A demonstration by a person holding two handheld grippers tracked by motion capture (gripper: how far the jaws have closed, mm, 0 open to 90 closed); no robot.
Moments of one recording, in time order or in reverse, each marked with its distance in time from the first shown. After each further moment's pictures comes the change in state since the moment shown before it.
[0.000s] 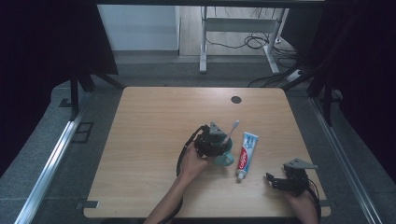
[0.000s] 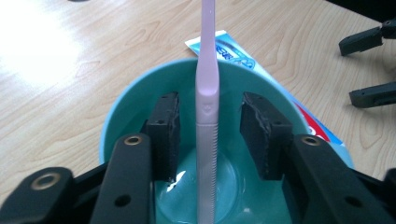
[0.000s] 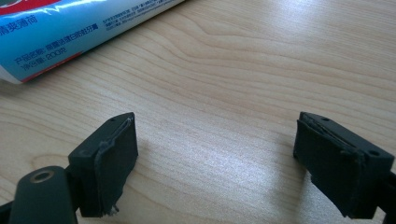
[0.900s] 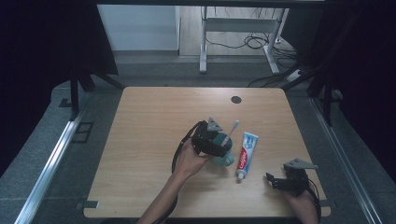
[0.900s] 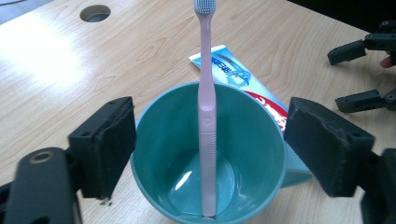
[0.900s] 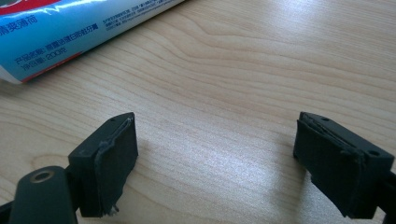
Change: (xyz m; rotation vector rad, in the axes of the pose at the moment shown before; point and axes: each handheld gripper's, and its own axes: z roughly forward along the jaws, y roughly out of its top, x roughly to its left) left arm -0.001 0.014 -0.027 -0.006 0.014 0.027; right arm 0.000 0.000 0.000 0.000 -0.001 -0.001
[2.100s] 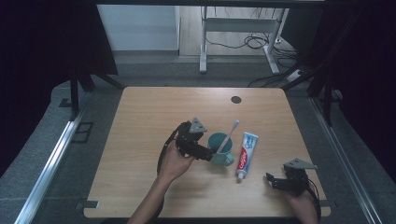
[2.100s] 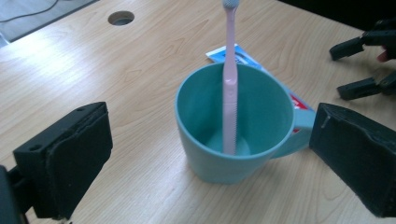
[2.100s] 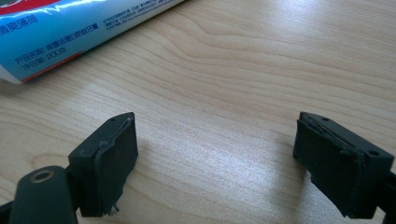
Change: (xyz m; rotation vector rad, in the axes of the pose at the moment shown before) left arm 0.015 -0.021 -0.038 -0.041 0.036 0.009; right arm 0.000 0.000 0.000 0.000 -0.002 0.001
